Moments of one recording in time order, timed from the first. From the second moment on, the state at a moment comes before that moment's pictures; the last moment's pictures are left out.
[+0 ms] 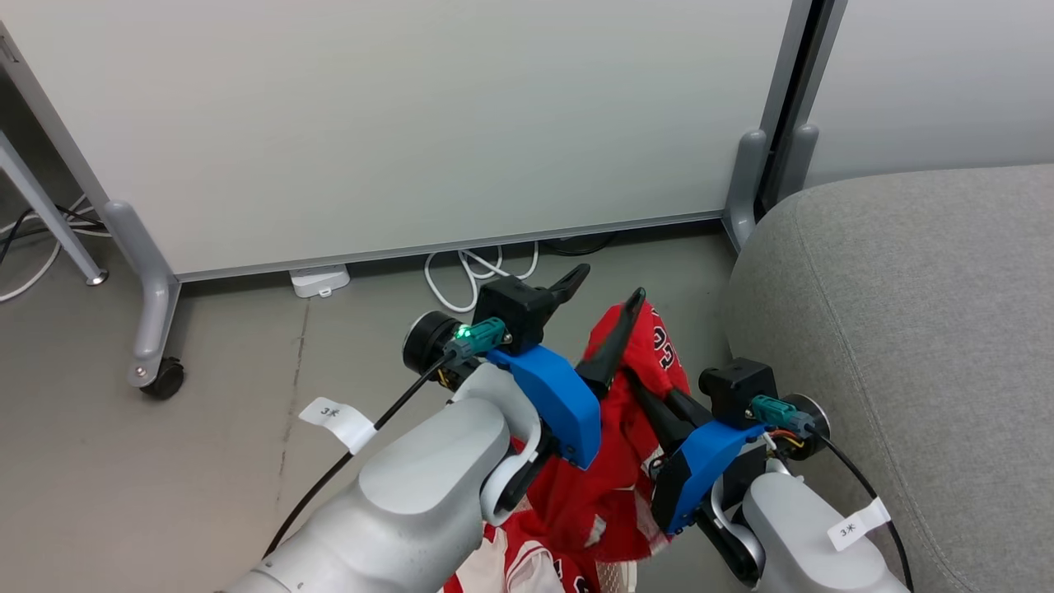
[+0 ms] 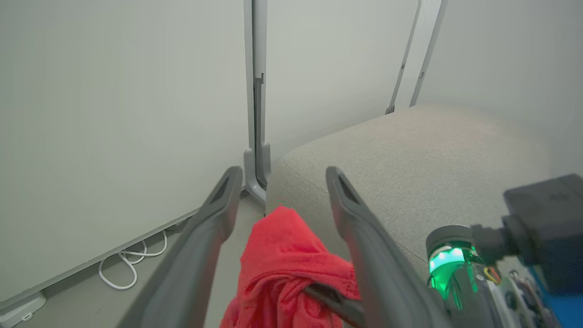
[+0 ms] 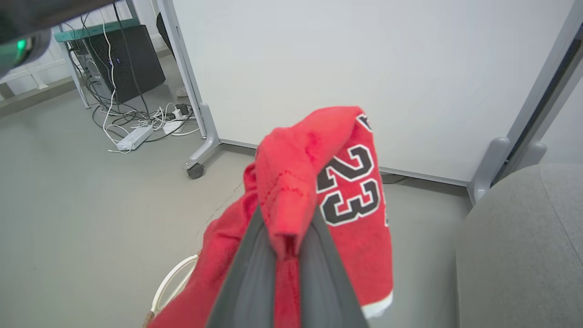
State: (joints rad) left arm -0.79 0.05 -1.14 0.73 -0.93 -0.01 -0.26; right arm -0.52 -0.05 0.48 0.81 0.33 0.13 -0.26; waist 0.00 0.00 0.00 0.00
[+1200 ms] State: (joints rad) left arm -0.09 0.14 -0.36 0.30 -0.32 -0.10 -0.26; right arm -0.50 -0.05 0.40 0.67 0.29 0.13 -0.24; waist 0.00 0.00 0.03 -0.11
